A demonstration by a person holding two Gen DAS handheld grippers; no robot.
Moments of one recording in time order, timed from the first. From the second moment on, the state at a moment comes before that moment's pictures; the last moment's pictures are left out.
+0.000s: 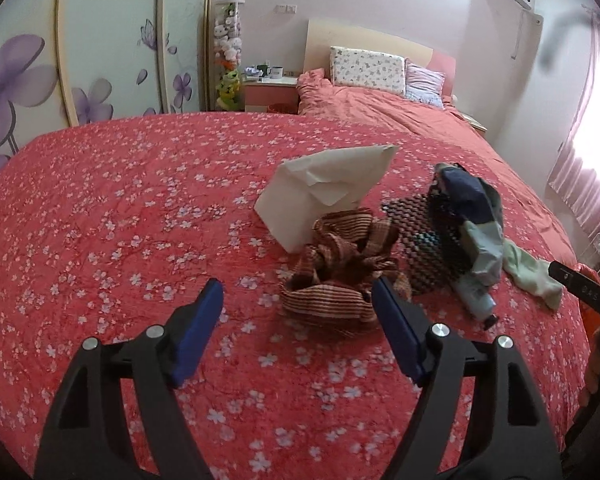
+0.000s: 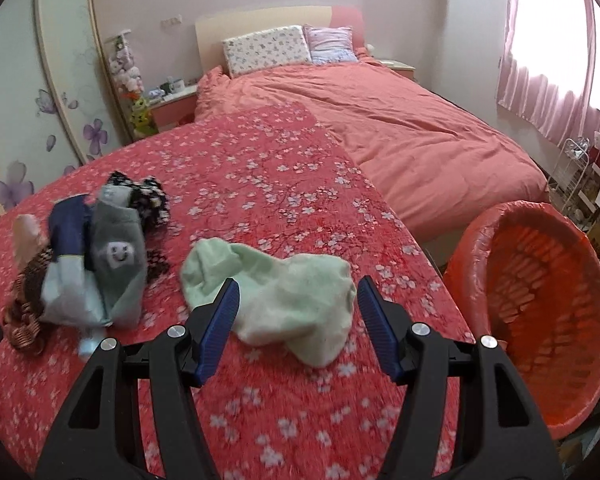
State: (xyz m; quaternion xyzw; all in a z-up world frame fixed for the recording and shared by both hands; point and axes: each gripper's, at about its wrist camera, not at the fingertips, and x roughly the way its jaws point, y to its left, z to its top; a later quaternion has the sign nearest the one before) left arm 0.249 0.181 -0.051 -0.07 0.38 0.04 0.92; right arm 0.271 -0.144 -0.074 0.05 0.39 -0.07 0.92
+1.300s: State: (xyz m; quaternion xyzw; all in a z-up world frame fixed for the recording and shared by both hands) left arm 0.260 0.184 -0.049 -0.12 0.38 -0.02 0.92; right arm 0.242 -0.143 -0.061 0.06 0.38 -0.02 0.93
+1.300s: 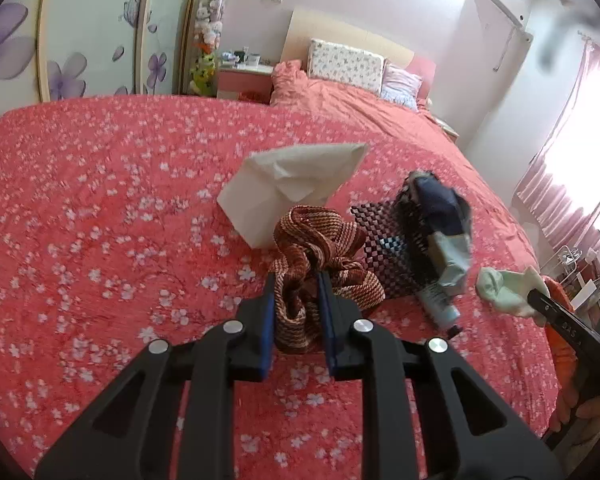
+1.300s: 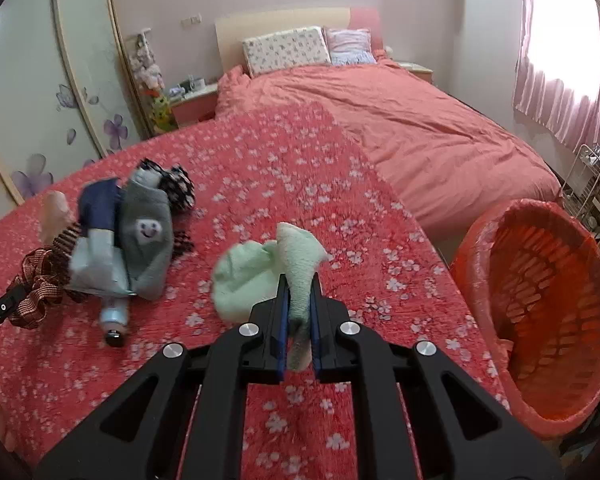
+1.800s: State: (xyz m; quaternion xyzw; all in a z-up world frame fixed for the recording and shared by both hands) left arm 0.216 0.169 0.007 -0.11 0.33 -0.03 0.94; right arm 0.201 -0.158 -0.023 0.07 0.32 0.00 0.95
